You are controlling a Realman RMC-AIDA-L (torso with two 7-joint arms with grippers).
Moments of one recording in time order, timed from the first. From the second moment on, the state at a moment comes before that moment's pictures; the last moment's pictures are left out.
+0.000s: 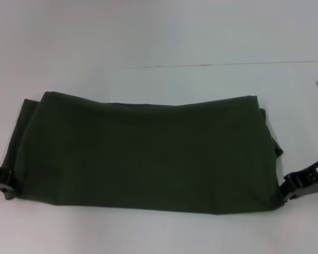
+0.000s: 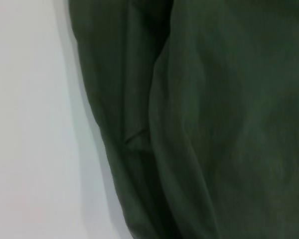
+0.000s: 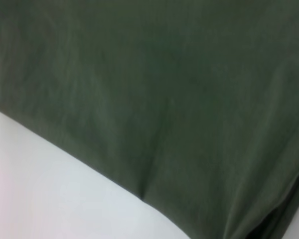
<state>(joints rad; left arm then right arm) -0.71 -1.98 0.65 0.84 2.86 1.54 -2.43 0.74 1.94 -0.86 -0.69 -2.56 -1.65 2.53</state>
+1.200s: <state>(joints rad) -0.68 -1.97 0.66 0.87 2.86 1.83 -2.41 0.73 1.95 -0.89 -0.74 -2.69 -1.79 2.49</state>
